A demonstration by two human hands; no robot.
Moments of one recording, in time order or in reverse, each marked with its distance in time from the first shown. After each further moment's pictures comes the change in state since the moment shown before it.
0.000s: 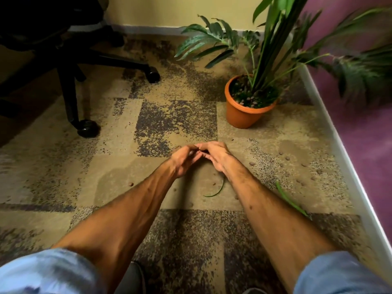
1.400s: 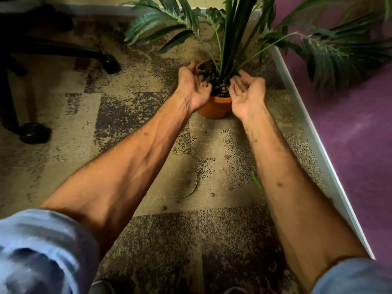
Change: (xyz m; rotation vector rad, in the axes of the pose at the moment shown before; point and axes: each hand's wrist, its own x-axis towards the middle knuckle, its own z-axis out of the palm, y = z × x) left_hand 0.019 0.088 0.199 -0.276 -0.297 0.131; right_hand -0.015 -0.166 -0.106 0.774 0.203 -0.310
